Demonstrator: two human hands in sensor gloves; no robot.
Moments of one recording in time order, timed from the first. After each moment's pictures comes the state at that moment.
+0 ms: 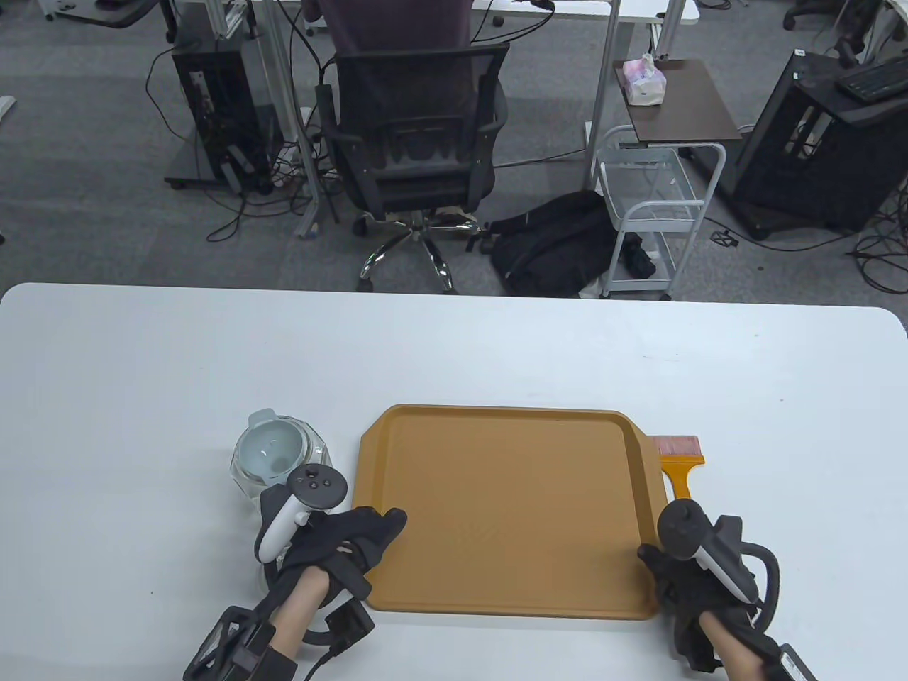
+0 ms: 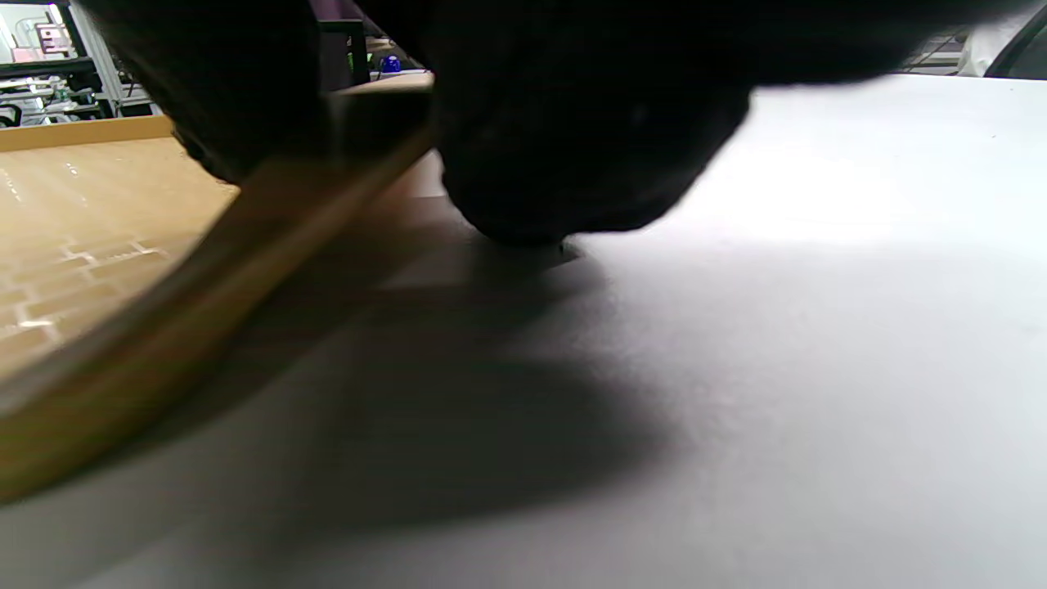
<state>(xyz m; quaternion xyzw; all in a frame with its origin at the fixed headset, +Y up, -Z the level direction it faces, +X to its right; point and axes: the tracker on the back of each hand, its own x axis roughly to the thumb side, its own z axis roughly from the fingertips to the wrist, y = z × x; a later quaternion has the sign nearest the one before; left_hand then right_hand) -0.202 -0.747 -0.316 -0.34 0.04 0.34 0.88 0.265 -0.770 -0.286 -0.10 0.09 0.99 0.05</state>
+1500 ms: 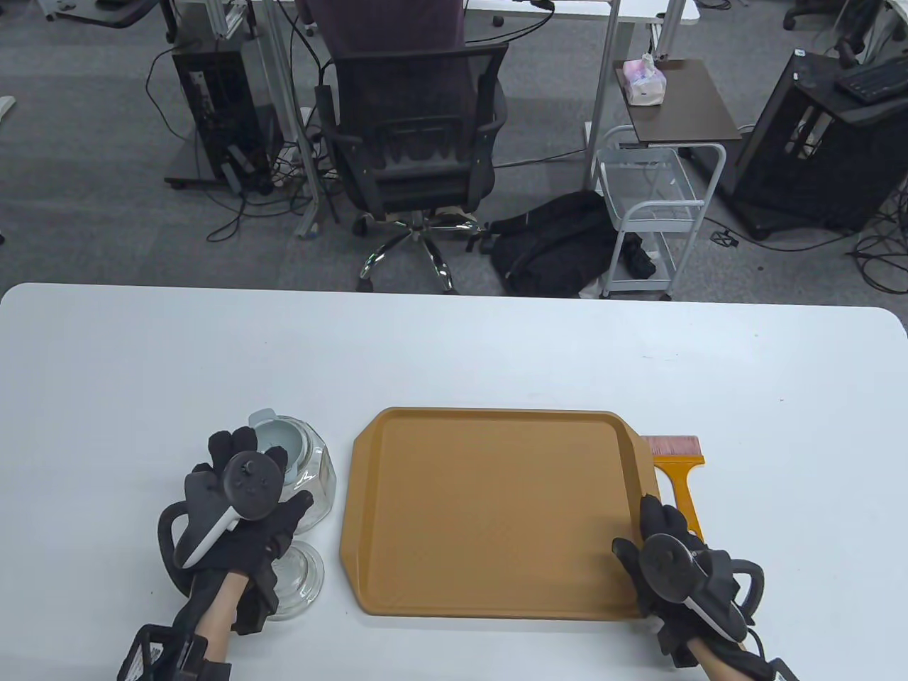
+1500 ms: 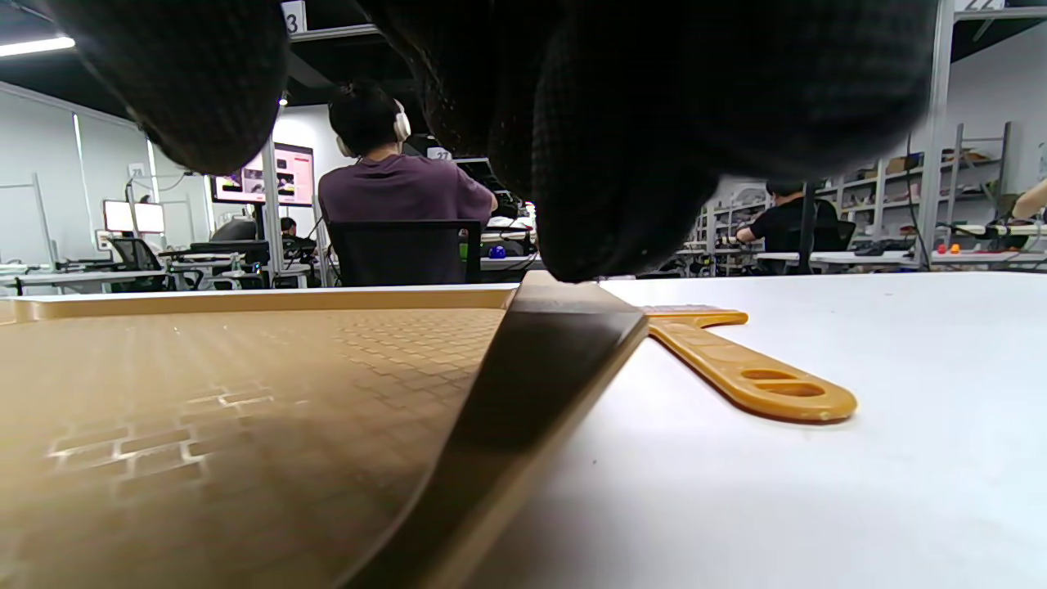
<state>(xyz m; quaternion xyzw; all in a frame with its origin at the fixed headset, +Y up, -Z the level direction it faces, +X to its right) -0.273 -0.671 -0.313 -0.07 0.04 0.10 0.99 0.233 -0.744 -0.257 -0.01 -0.09 0.99 0.05</state>
